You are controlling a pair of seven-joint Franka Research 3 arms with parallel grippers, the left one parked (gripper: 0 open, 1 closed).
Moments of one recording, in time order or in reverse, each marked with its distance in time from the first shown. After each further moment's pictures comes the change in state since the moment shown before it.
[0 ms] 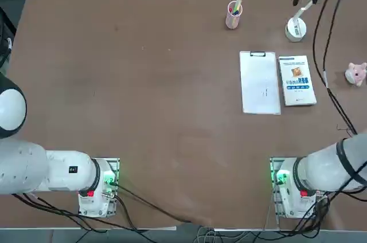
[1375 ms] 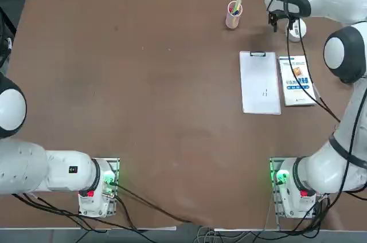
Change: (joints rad) arm 0.068 0.366 -0.016 0.007 -0.307 0.255 0.452
